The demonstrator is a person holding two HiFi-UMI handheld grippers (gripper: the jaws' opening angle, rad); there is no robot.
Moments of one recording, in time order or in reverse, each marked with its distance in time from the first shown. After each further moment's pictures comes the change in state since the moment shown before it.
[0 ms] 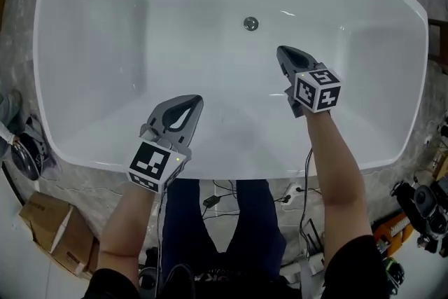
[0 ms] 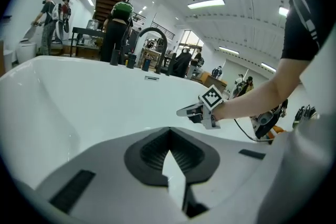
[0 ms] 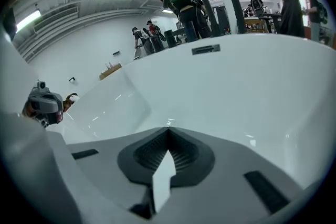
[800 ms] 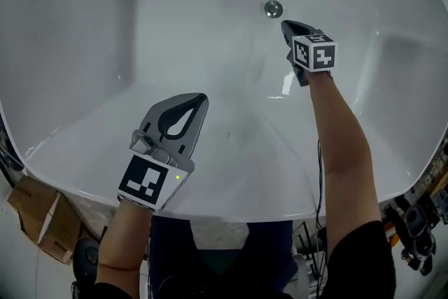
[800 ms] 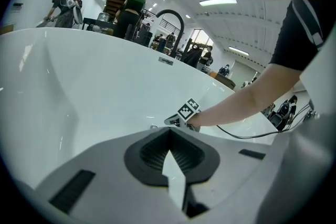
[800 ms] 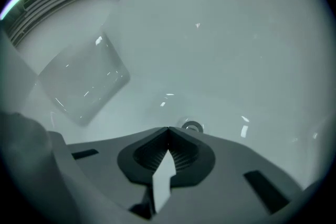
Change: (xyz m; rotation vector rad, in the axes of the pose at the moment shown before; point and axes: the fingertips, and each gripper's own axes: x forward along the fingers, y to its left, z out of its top) left arm 0.047 0.053 -0.044 -0.136 0.005 0.062; right arm 0.186 -0.082 -0.086 -0.083 0.239 -0.035
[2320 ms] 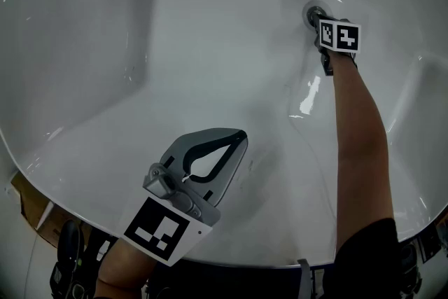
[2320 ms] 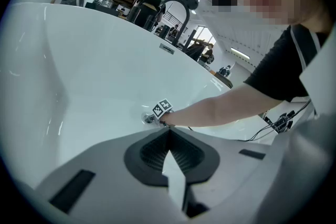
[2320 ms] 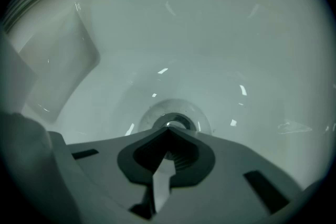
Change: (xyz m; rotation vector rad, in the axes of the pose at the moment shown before) left arm 0.028 -0.003 -0.023 -0.128 0.111 -0.046; right arm 0.138 -0.066 -0.029 0.052 0.151 -0.086
